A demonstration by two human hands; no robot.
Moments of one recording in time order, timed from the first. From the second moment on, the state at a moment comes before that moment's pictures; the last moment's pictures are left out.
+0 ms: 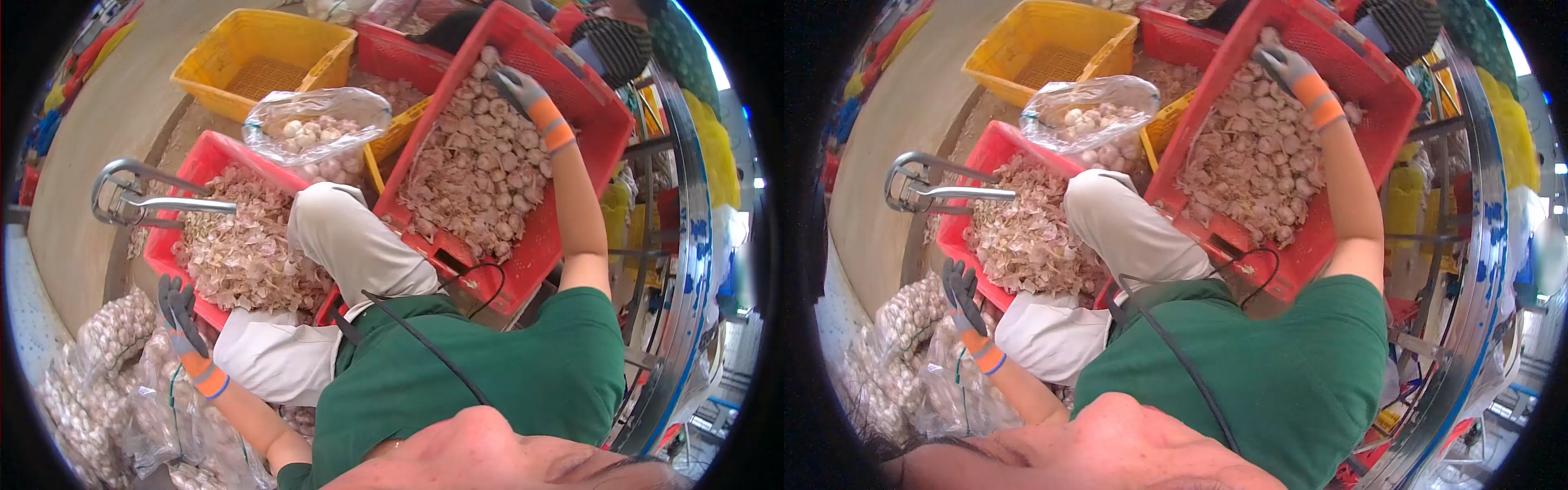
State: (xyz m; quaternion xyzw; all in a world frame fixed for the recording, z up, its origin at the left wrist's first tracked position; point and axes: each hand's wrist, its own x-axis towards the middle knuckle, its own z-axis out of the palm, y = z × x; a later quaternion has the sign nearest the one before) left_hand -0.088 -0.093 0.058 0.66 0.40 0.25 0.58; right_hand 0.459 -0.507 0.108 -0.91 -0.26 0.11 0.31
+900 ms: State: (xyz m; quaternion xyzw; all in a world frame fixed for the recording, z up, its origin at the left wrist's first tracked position) left_hand -0.011 -0.163 0.033 0.60 0.32 0.22 0.70; right_hand 0.350 -0.567 -0.045 -0.34 0.04 0.30 0.89
